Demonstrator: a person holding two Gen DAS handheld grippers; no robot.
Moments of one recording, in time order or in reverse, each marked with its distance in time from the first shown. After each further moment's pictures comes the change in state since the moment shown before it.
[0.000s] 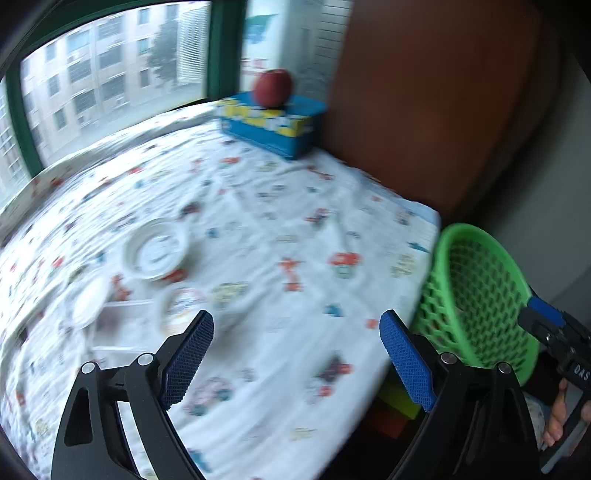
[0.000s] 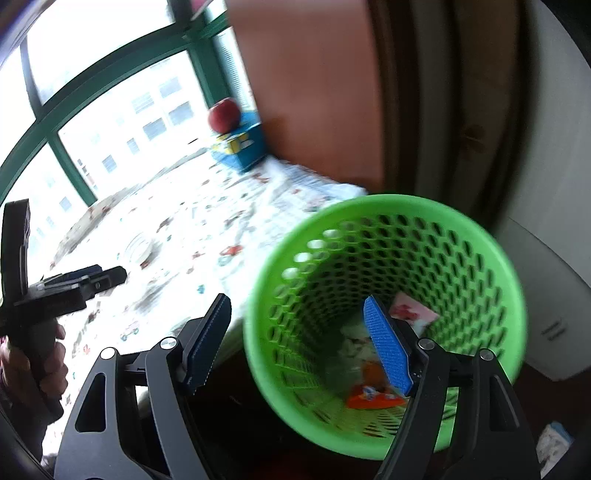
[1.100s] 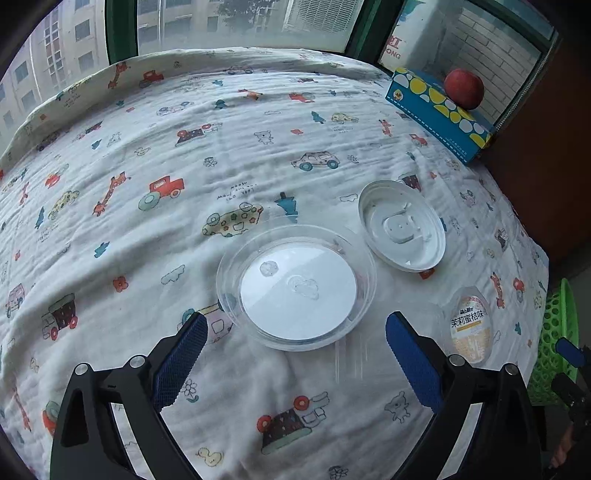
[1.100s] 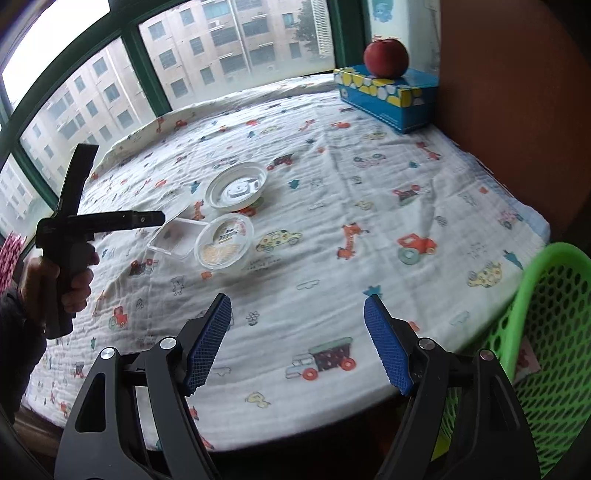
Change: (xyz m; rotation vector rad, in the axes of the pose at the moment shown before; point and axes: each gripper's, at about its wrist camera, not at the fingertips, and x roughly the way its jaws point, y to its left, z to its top) left arm 0.056 0.244 -0.015 -0.254 0.133 0.080; right arm 0.105 0.173 0.001 -0.294 0.176 0.180
